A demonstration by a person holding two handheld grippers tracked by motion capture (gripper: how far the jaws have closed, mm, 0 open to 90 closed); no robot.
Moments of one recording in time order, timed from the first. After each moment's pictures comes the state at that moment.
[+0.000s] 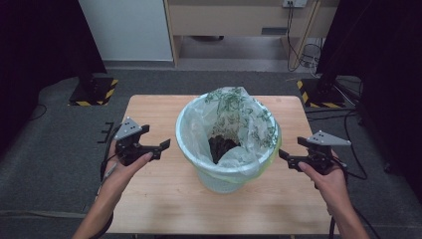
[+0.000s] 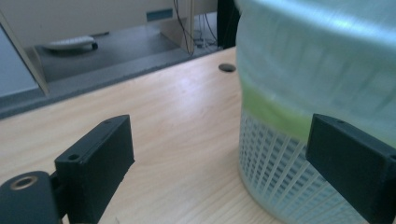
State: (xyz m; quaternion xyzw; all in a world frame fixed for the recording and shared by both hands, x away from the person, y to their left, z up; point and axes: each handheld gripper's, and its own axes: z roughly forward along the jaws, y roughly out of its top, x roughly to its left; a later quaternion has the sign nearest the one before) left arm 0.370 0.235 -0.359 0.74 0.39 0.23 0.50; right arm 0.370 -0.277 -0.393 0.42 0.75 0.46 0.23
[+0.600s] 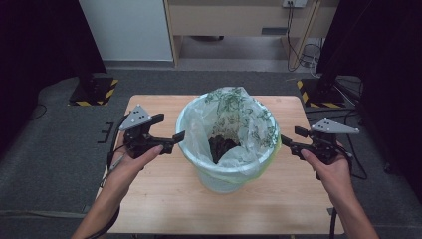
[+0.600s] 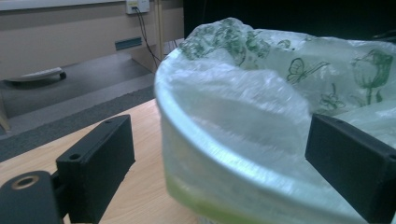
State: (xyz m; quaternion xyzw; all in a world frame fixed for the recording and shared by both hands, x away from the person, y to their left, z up) left arm 0.365 0.193 -0.311 0.75 0.33 0.20 0.54; right arm 0.375 -0.270 -0.353 0.41 0.74 0.48 0.23
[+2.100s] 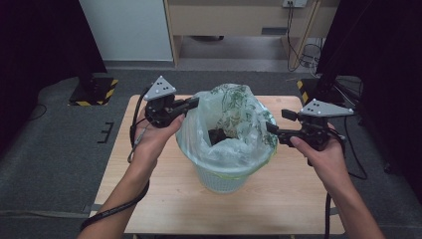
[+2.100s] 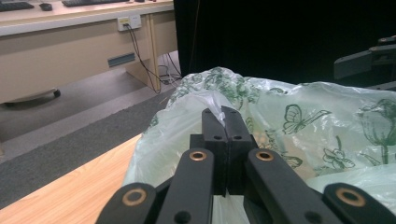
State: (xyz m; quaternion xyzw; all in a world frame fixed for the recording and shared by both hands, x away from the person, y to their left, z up) left arm 0.398 0.144 -0.262 0.75 0.31 0.21 0.54; right arm 0.375 -0.225 -0.290 0.35 0.76 0.51 0.23
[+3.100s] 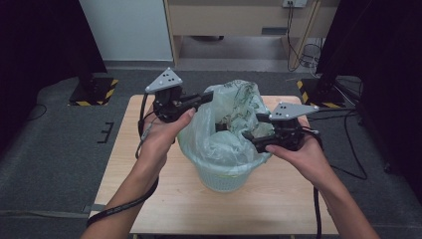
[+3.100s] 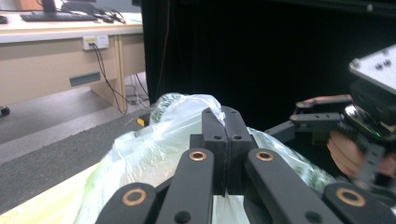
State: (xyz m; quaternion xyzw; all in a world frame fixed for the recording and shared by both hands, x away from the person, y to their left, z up) left arm 0.391 0.122 -0.239 0.73 0.29 0.16 0.60; right arm 0.378 -0.171 -0.292 0.25 0.82 0.48 0.19
